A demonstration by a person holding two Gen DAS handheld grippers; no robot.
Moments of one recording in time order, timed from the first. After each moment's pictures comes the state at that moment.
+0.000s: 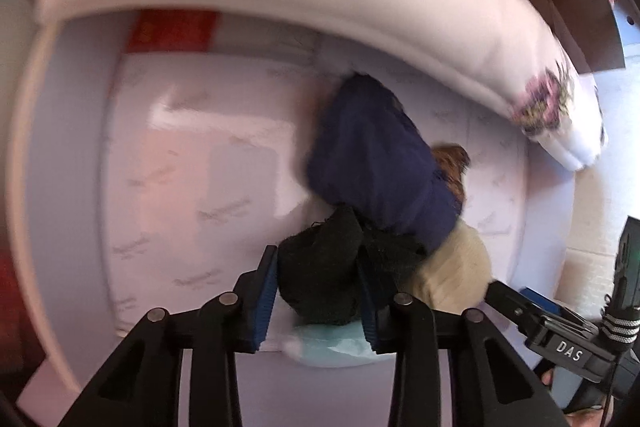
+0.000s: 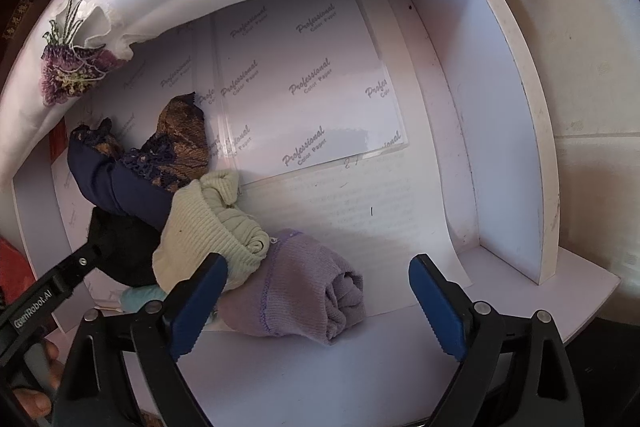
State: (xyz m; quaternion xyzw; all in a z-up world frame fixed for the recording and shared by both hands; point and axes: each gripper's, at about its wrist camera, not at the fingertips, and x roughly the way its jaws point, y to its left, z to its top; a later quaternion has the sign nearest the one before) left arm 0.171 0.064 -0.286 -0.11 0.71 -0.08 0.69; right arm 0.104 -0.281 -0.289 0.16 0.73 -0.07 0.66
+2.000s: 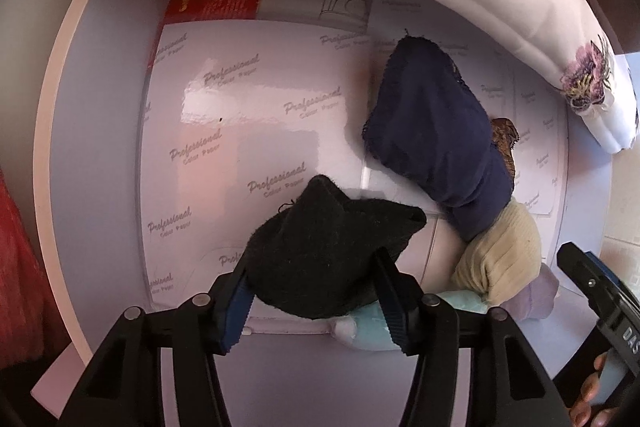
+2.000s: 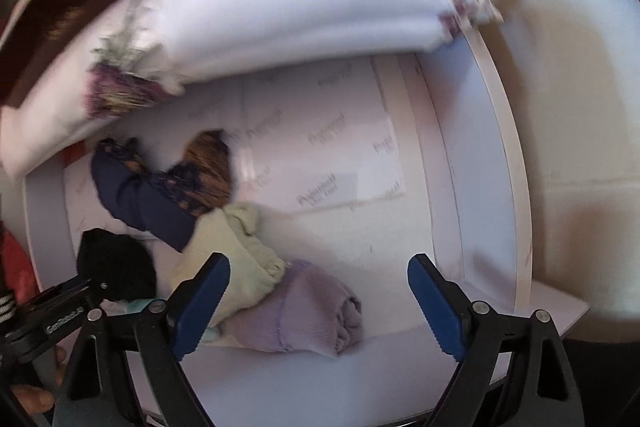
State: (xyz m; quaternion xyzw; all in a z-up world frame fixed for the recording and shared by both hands) left arm 0.148 0.079 -0.315 -0.06 0.74 -0.05 0.67; right arm 0.110 -0.260 -0.254 0.12 0.68 -0.06 0.72
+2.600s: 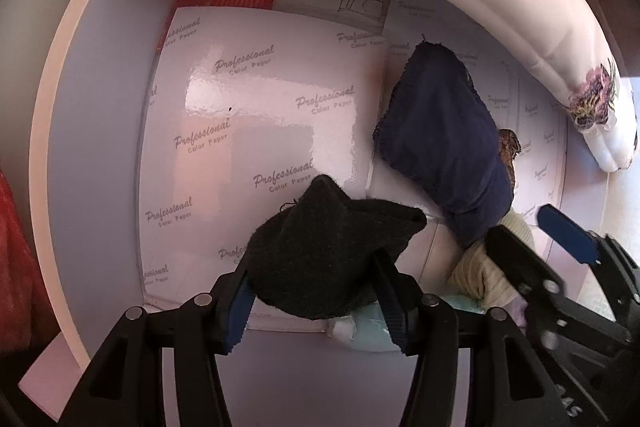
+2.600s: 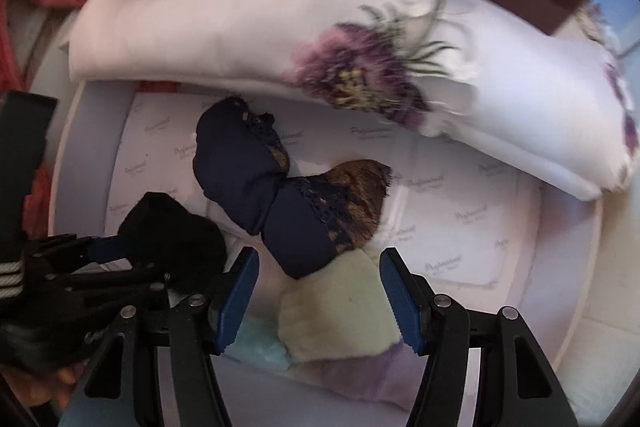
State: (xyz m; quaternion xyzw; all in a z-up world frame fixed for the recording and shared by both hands) left arm 0.146 0.087 -0.325 -0.10 0.74 -0.04 0.66; right arm 0.138 -0.166 -0.258 -0.02 0.66 0.10 0.74
